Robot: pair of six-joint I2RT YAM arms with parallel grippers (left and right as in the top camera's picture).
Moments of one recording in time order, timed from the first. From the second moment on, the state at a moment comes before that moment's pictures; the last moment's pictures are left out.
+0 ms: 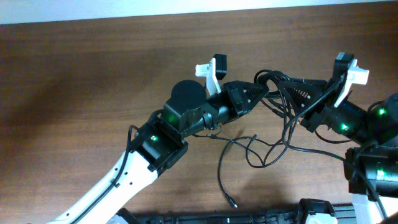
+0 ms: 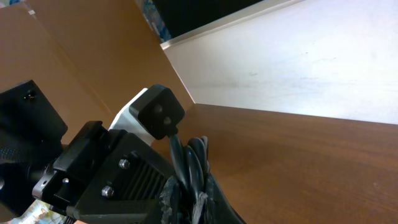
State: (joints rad) left arm -0.78 1.31 1.15 0.02 0.38 -1.30; right arm -0.16 0.83 0.96 -0.19 -1.05 0.42
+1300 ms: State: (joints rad) left arm -0.78 1.32 1.21 -0.36 -0.03 -0.35; right arm -0.16 0.83 0.96 -0.54 -0.85 0.33
